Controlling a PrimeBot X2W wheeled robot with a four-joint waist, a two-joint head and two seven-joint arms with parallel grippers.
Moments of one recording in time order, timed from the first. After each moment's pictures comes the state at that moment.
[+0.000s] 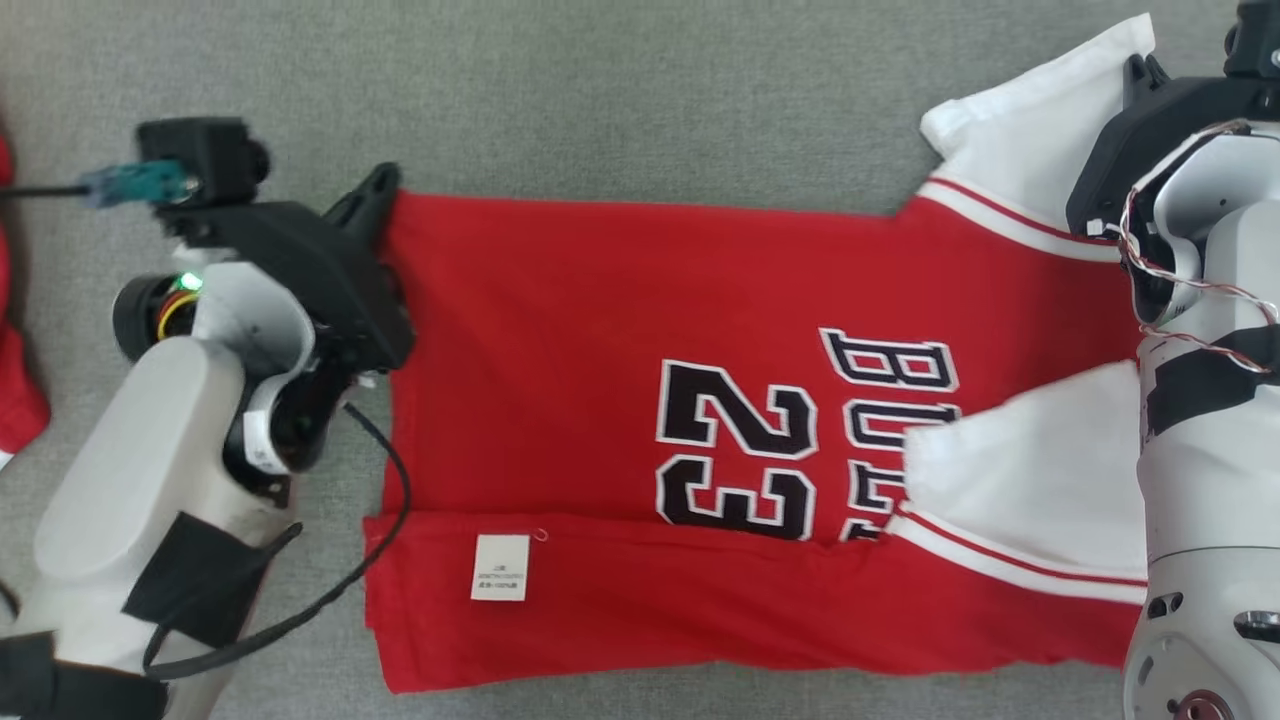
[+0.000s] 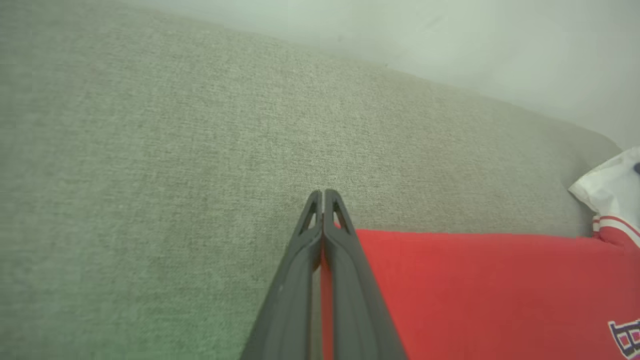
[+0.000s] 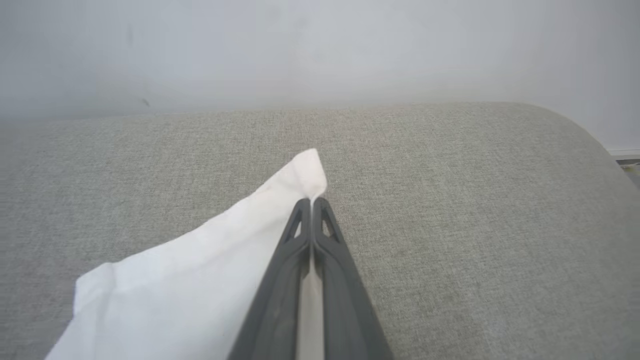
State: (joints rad) left arm -0.86 0.33 -0.46 0.36 -0.84 0.09 0.32; right arm -1.03 -0.13 -0.35 0.73 -0.21 0.13 0.31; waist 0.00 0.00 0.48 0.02
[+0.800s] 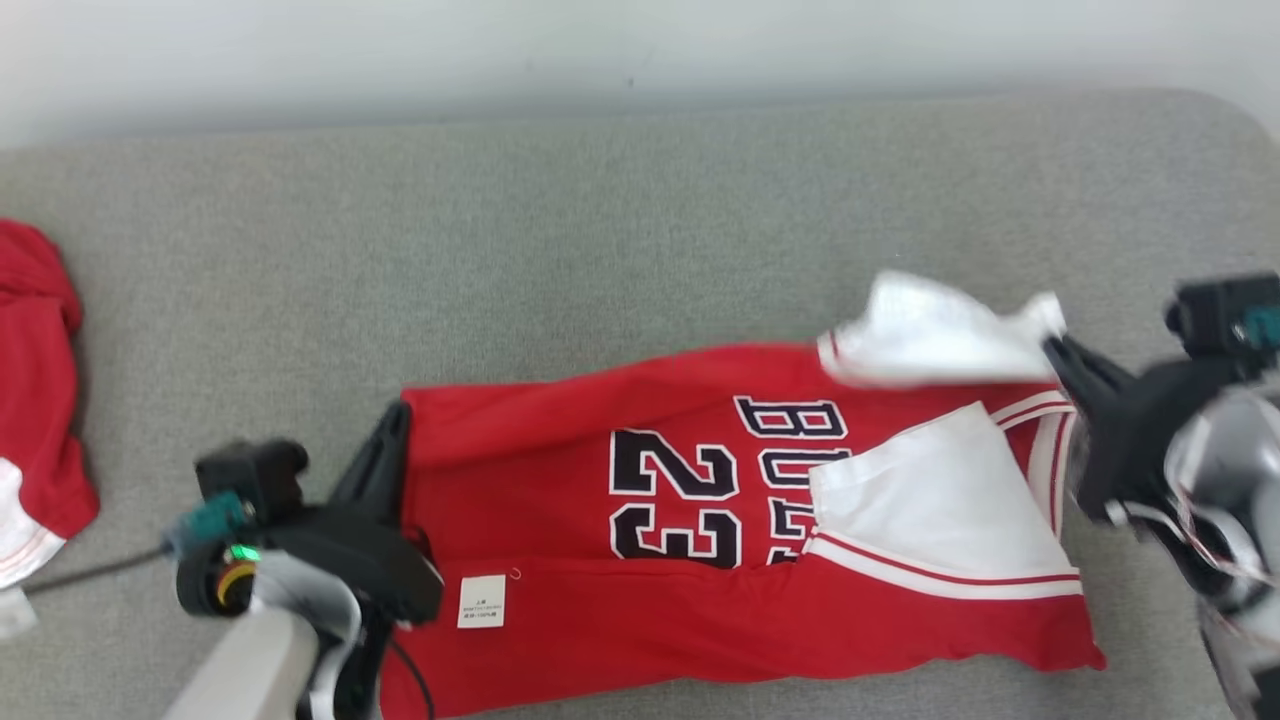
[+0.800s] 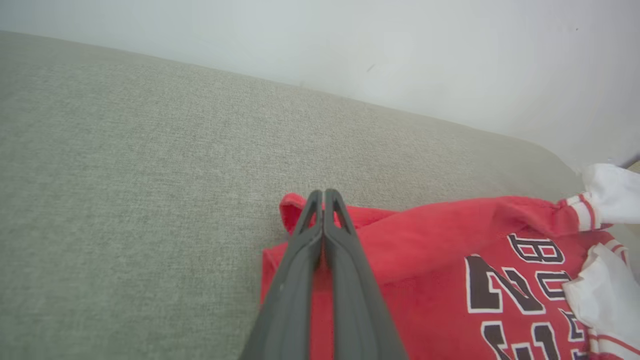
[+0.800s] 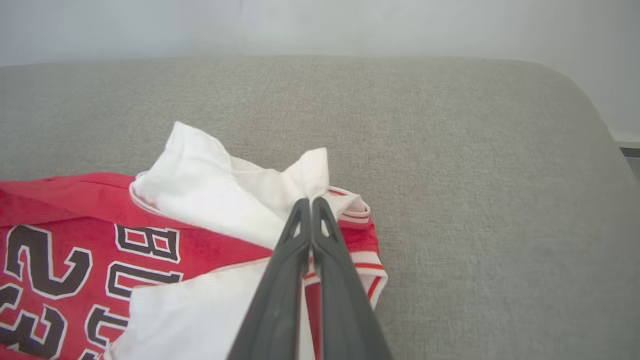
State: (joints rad) left arm -0.46 0.32 -0.45 0.36 -0.79 0.05 -0.08; right arm -0.44 -0.42 0.07 0.20 0.46 0.13 0.53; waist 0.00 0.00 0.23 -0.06
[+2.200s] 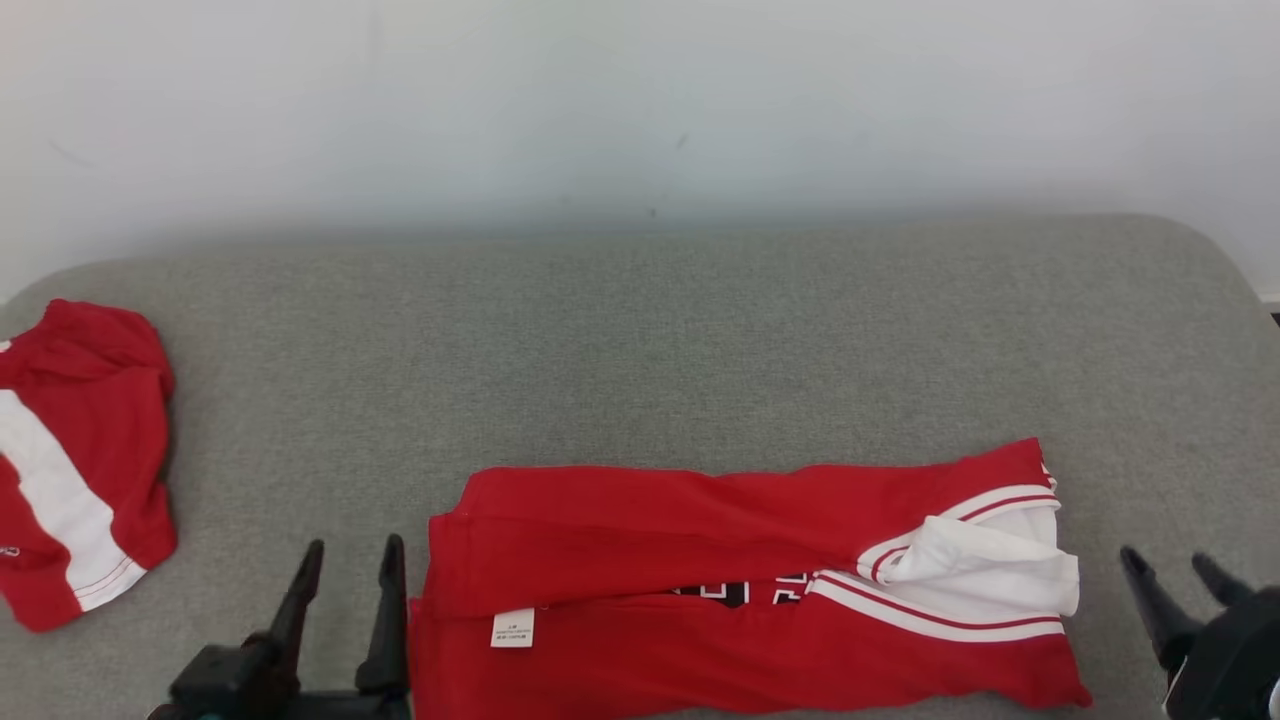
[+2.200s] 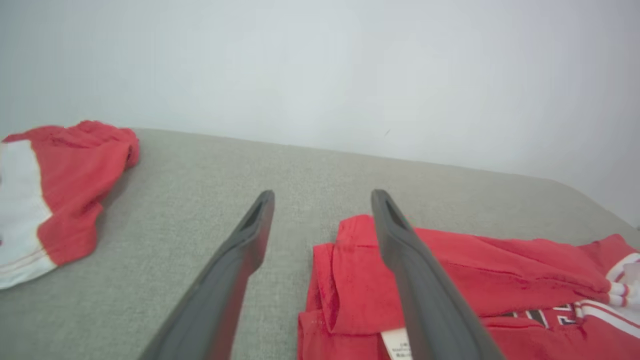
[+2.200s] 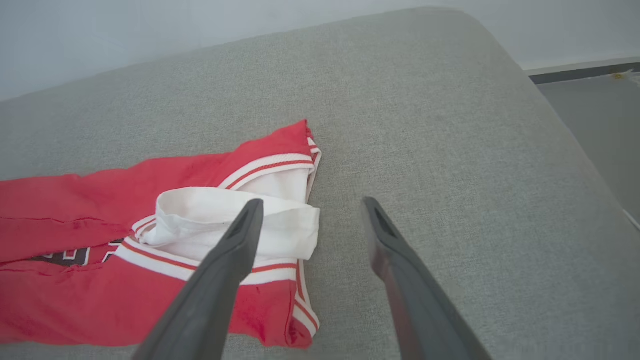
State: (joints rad) left arm -0.11 0.30 -0.36 0.19 -0.58 0.12 -0.26; right arm 0.04 -0.30 -0.25 -0.12 0.43 0.13 0.62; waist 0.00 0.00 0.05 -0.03
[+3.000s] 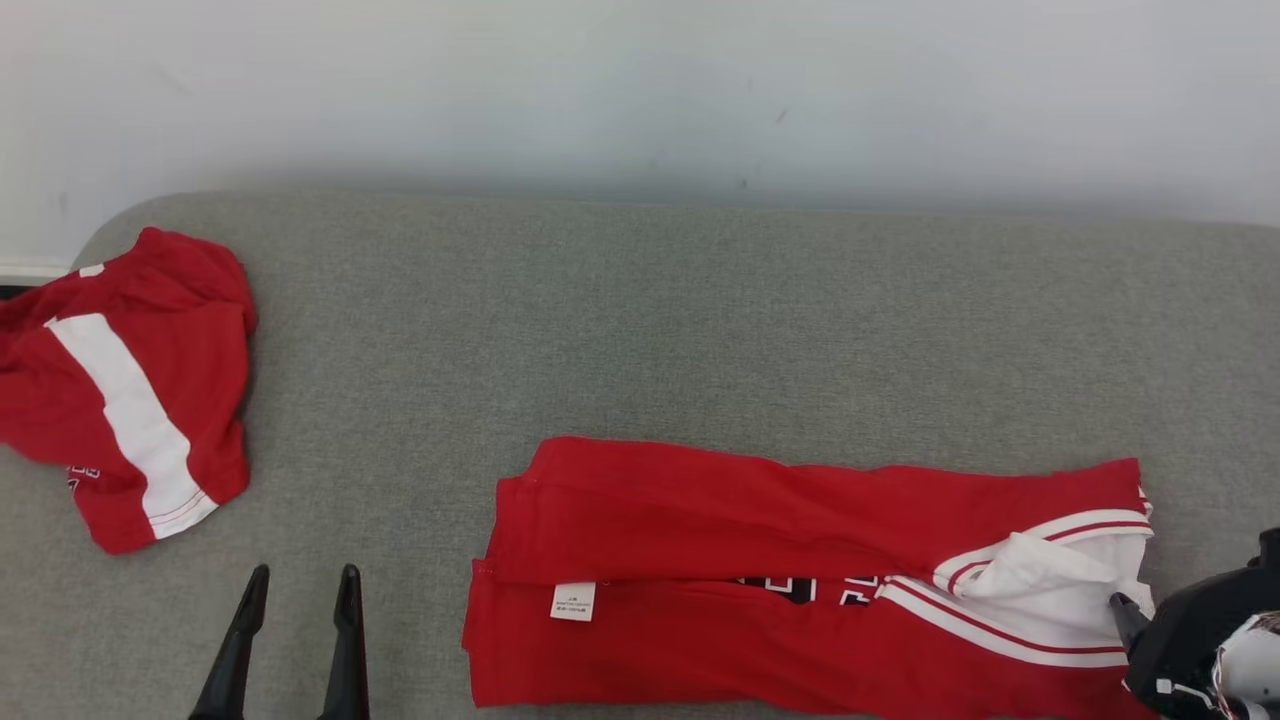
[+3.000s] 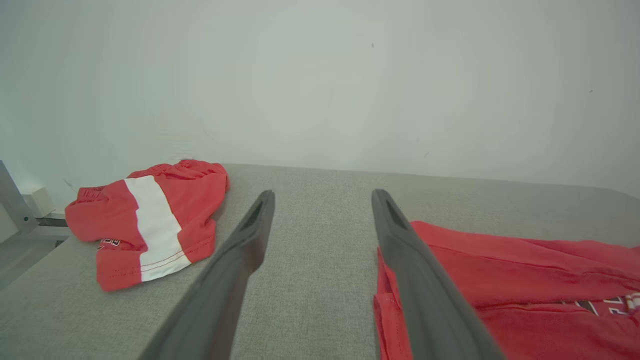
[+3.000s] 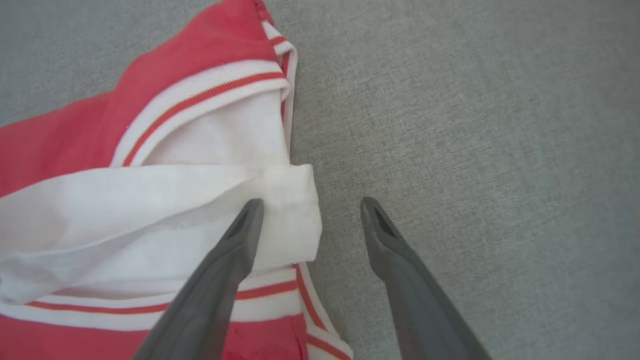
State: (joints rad) left arm 0.11 0.22 -0.11 -0.08 -0.30 -0.01 -0.26; right arm -0.16 -0.05 -0.51 0.18 0.12 0.13 0.74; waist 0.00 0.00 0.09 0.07
